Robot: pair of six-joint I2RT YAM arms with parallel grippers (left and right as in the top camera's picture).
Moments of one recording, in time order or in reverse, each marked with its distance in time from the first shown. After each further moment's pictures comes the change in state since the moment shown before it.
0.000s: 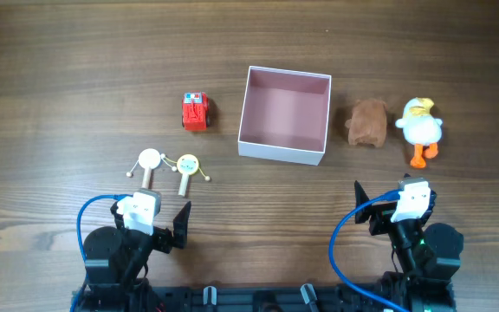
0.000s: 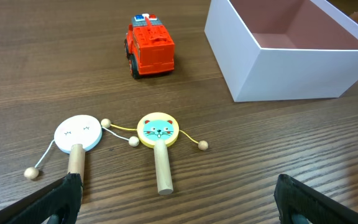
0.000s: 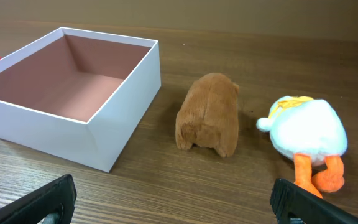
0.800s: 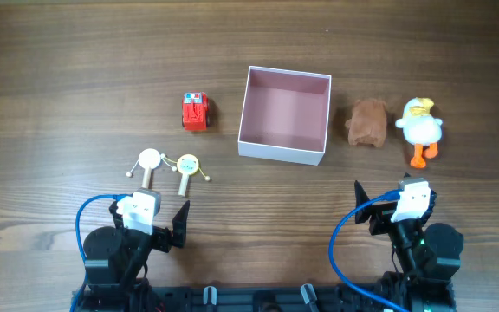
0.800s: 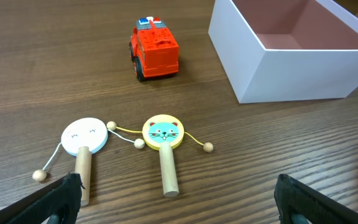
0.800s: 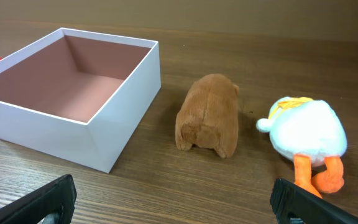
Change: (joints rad) left arm 0.000 0.000 0.000 0.007 -0.017 0.015; right arm 0.000 0.000 0.000 0.002 0.000 0.000
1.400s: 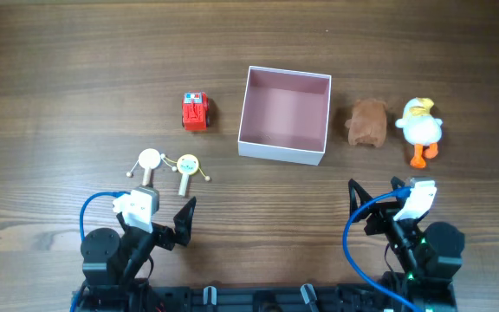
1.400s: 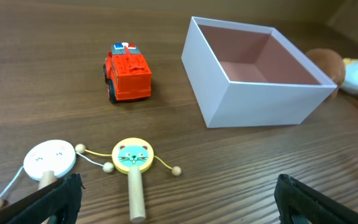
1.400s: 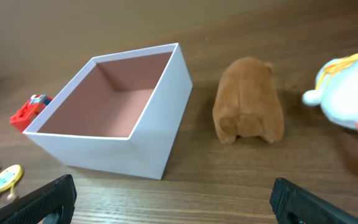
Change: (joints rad) left arm 0.000 0.006 0.000 0.091 0.103 -0.123; right arm 0.000 0.039 0.028 -0.003 -0.106 0.299
